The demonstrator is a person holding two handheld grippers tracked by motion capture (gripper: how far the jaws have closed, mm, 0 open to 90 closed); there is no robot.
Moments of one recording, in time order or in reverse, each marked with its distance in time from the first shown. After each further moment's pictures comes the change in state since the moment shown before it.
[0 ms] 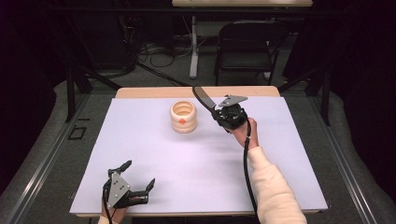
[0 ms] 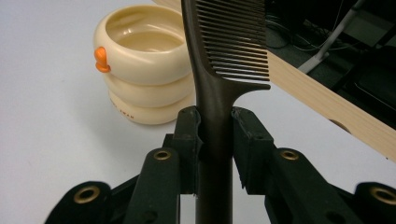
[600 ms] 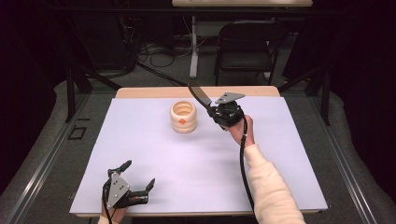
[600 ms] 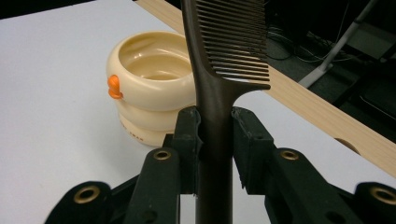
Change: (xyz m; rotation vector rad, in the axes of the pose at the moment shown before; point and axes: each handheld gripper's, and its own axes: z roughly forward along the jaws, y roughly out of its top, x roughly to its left) left arm 0.001 0.000 0.000 -0.003 -0.001 0.001; right arm 0.006 0.013 0.003 -0.041 0.021 0.005
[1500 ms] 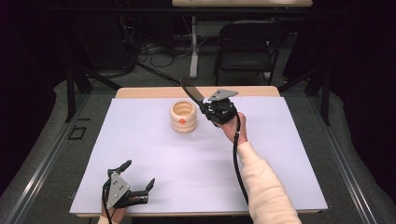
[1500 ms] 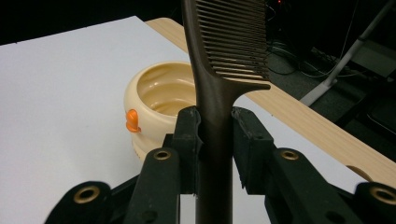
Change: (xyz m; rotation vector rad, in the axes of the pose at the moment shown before) left arm 0.000 0.000 0.000 -0.003 0.001 0.001; right arm 0.012 0.019 0.009 -0.052 0.014 -0.015
